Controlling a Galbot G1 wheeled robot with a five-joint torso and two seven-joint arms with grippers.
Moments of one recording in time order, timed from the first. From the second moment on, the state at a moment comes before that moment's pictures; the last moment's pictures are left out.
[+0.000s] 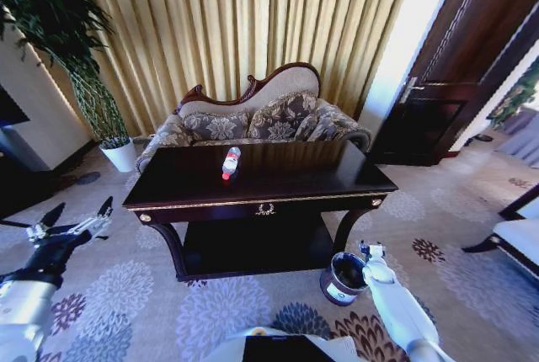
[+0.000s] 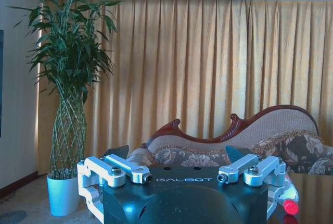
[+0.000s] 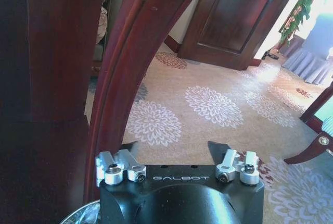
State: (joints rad) left arm 1.86 -1.30 -1.34 -2.50 -0.78 0.29 0.09; right arm -1.02 1.15 0.54 0.93 0.23 -0.07 0.24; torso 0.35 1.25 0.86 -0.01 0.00
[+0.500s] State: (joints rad) left arm 1.86 -1.31 -1.34 -2.50 -0.79 0.28 0.09; right arm -1.13 1.13 0.55 1.10 0.36 -0.11 0.23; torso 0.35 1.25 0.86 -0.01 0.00
